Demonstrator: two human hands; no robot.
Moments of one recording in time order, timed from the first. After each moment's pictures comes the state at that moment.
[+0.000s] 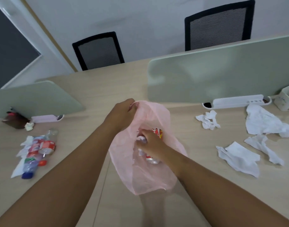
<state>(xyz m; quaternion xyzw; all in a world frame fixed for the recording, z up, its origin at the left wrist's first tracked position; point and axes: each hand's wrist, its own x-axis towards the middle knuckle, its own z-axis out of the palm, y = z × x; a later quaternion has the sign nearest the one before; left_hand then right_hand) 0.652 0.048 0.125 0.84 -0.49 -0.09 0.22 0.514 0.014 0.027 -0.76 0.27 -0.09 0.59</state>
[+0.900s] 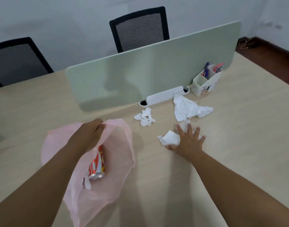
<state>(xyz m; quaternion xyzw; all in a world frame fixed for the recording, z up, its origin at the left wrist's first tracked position) 0.585 -0.019 0.053 0.79 -0.59 -0.12 0.11 0.249 -0.110 -0.089 -0.73 0.66 0.03 0.17</state>
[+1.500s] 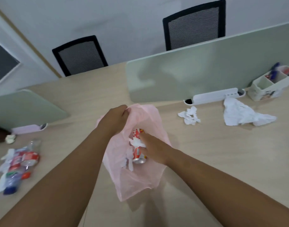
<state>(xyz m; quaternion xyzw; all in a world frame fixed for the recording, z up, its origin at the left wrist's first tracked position) 0.621 0.020 0.106 0.84 -0.52 -0.09 0.14 0.454 -0.015 0.010 -0.87 0.22 -0.07 0.43</state>
